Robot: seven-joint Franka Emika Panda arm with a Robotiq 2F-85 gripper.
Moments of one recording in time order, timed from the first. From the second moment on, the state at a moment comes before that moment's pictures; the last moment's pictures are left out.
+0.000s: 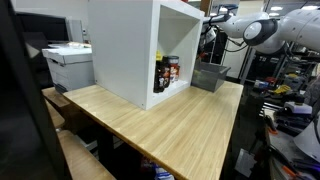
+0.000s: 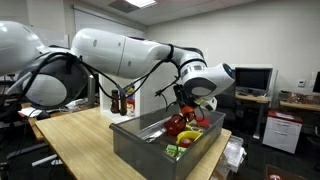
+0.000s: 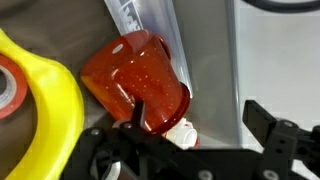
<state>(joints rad) -0.71 1.28 0.27 -0.52 0.55 1.59 -0.19</state>
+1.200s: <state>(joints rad) -0.70 1.28 0.18 -0.52 0.55 1.63 0.15</state>
